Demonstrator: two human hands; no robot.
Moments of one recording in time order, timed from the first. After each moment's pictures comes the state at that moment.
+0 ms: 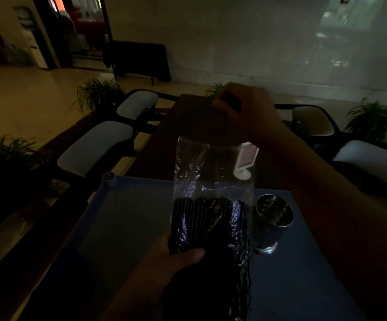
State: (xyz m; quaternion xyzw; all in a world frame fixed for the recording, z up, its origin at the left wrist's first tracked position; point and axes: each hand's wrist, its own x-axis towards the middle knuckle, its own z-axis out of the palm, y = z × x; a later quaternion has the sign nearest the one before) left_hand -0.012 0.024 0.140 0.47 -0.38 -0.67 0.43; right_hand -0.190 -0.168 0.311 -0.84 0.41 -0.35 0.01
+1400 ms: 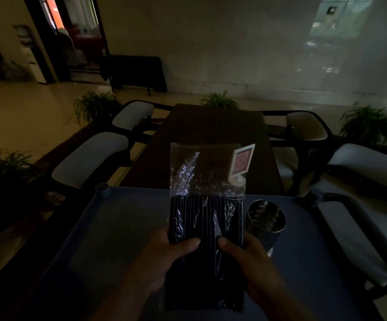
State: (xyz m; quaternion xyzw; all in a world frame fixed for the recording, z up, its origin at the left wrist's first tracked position) left_hand -0.023 -0.016 0.124 0.43 -0.39 -0.69 0.43; right_hand -0.226 -0.011 0.131 -0.39 0.43 -0.47 0.67
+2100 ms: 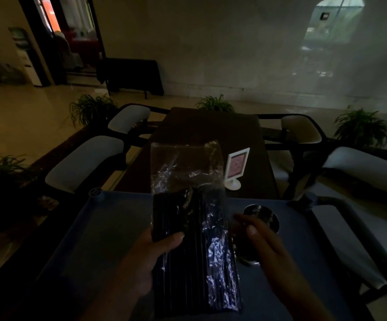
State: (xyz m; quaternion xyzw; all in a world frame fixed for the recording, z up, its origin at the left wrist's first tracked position) left_hand -0.021 -0.016 0.145 0.48 -0.32 -0.66 0.48; right_hand -0.272 -0.017 0.145 -0.55 0.45 -0.47 0.52
